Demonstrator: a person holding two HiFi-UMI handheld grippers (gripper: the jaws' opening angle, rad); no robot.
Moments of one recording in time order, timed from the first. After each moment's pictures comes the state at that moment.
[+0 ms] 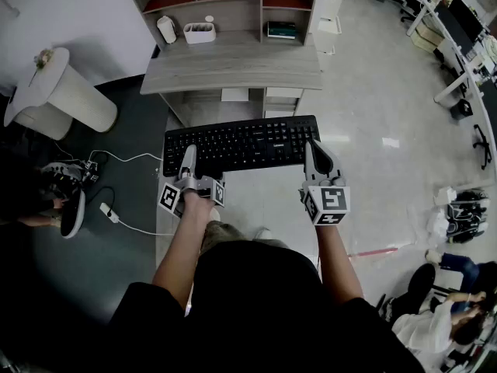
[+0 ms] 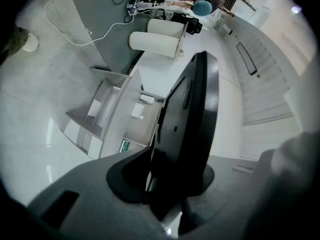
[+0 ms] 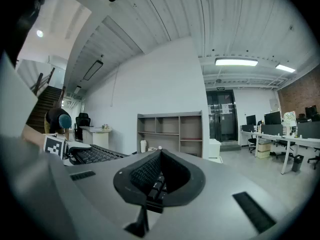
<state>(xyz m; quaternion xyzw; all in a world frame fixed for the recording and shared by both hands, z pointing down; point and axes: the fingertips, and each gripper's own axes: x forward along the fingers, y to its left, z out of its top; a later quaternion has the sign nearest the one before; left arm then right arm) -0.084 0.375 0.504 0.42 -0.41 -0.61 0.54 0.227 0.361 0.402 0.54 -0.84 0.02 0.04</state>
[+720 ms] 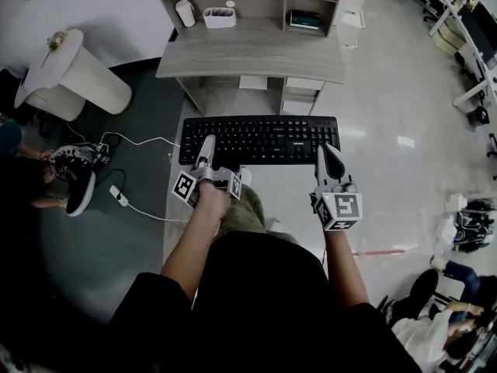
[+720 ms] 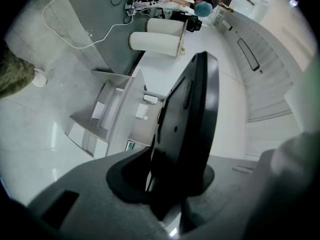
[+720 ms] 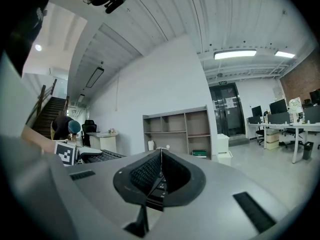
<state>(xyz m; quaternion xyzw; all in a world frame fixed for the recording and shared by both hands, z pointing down) -0.084 0.367 0.519 0.42 -0.42 -0.59 0.54 0.207 0.365 0.422 0.50 -0.86 0.05 0.01</state>
